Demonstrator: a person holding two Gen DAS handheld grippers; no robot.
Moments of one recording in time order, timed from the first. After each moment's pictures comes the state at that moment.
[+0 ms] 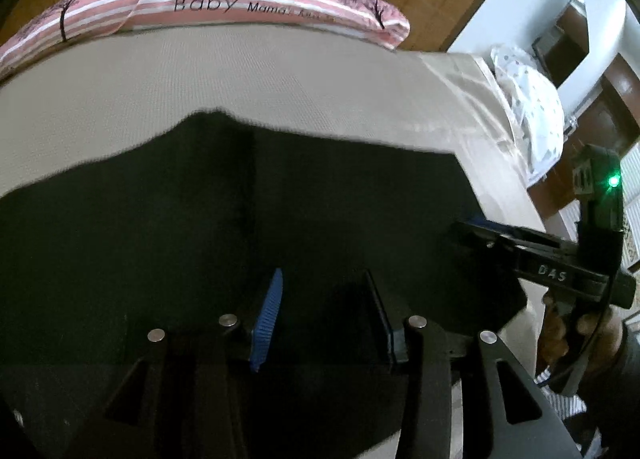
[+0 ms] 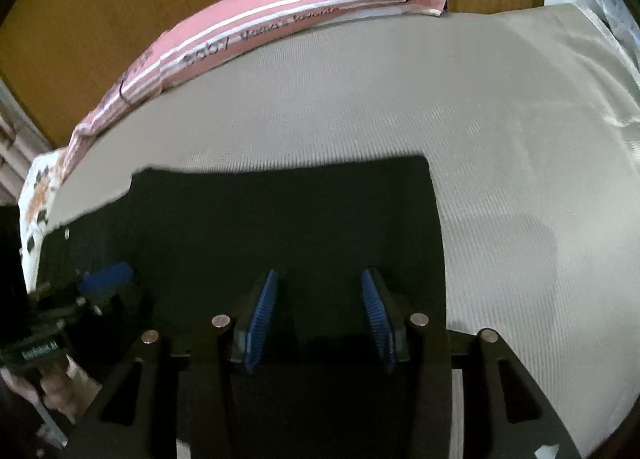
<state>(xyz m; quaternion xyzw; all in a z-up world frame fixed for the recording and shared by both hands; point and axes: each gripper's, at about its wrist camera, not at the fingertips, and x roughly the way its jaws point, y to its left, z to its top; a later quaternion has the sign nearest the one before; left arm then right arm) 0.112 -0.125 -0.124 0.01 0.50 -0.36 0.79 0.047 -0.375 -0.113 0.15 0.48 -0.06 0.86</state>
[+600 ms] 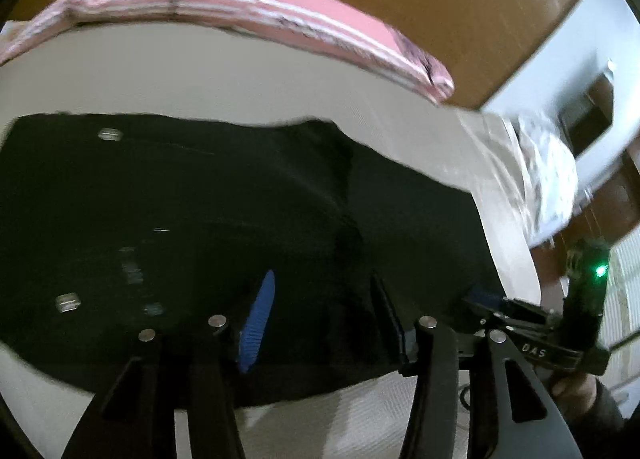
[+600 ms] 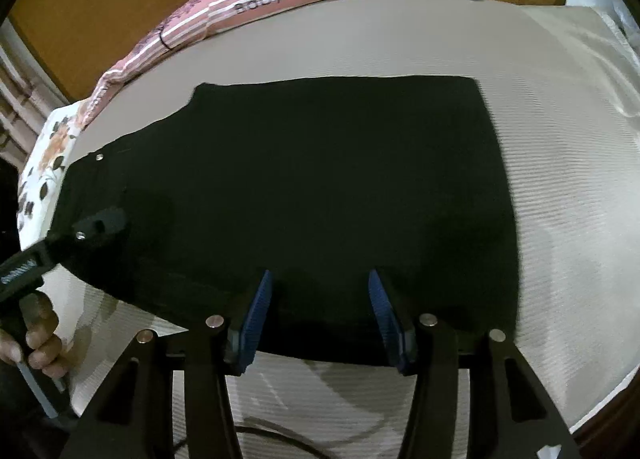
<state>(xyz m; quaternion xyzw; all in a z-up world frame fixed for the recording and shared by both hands) 0.081 -0.022 -0.097 -0.11 0.47 -0.28 0.83 0.004 -0.304 -0.117 0.14 0.51 -0.02 0.85</state>
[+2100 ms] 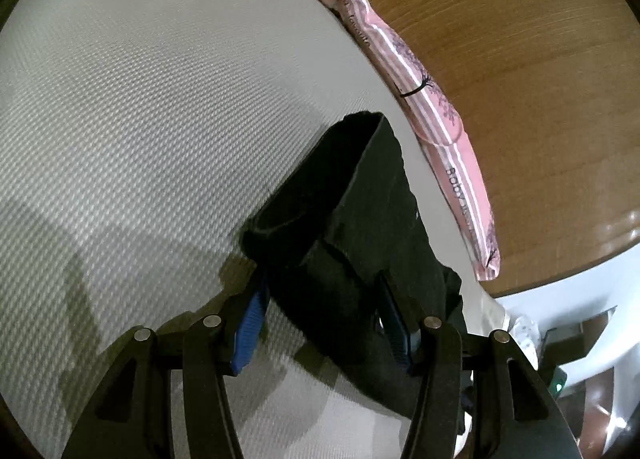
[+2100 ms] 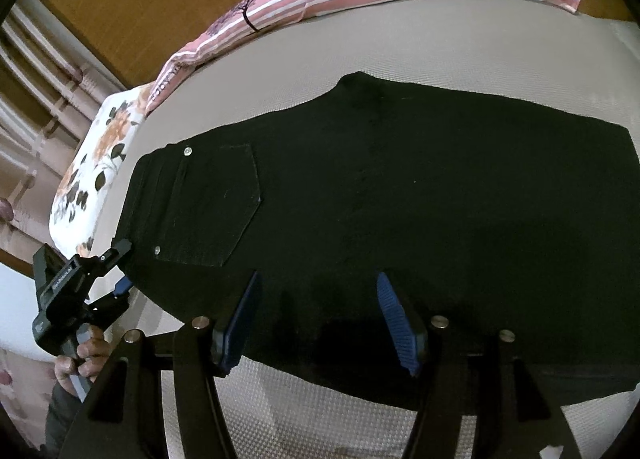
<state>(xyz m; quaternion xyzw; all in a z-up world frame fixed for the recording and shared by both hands) 0.078 0.193 -0.167 -0.42 0.42 -0.11 0.79 0.063 -0.209 -0.108 0.17 0.51 0.09 0.84</state>
